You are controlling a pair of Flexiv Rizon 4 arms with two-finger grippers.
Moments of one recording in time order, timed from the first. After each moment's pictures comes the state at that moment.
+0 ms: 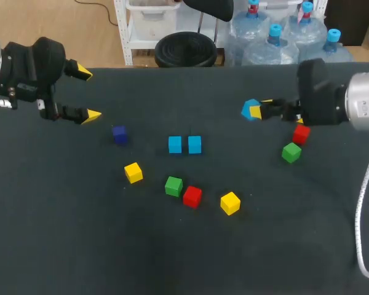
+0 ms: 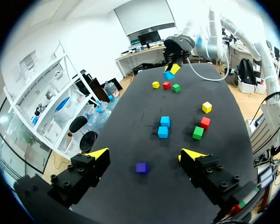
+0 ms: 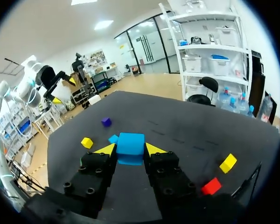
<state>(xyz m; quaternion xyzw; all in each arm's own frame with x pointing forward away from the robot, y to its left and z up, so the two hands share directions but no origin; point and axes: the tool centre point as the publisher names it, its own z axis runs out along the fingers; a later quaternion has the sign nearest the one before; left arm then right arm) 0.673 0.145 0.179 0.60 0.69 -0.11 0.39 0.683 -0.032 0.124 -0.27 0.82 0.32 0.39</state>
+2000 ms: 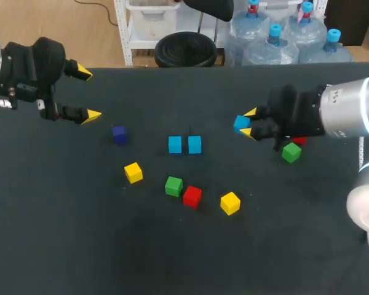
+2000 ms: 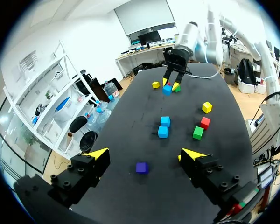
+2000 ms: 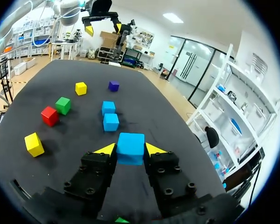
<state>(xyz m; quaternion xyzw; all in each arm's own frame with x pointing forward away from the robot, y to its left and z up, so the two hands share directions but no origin) 0.673 0.145 0.179 0.60 0.69 -0.11 0.39 0.701 -0.019 0.060 -0.57 0.68 0.14 0.44</state>
